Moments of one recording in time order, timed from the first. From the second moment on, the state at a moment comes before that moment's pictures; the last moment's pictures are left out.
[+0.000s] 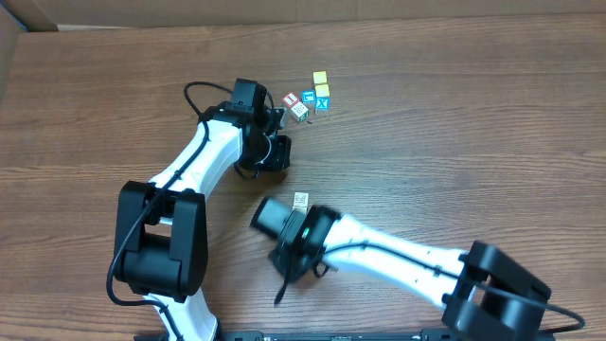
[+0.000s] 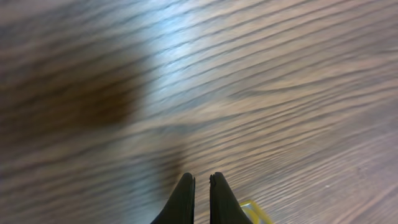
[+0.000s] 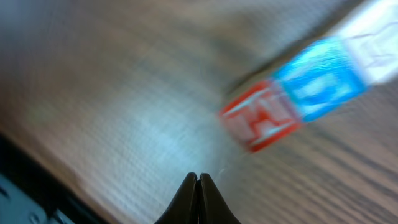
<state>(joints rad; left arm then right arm) -0.22 1.92 1.31 -0.73 0.33 -0.09 1.10 1.83 1.26 -0.79 -0.13 0.38</state>
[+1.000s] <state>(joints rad) -0.24 2.04 1.32 -0.68 0.47 0.32 1.28 1.83 1.25 -0.68 0.19 0.05</state>
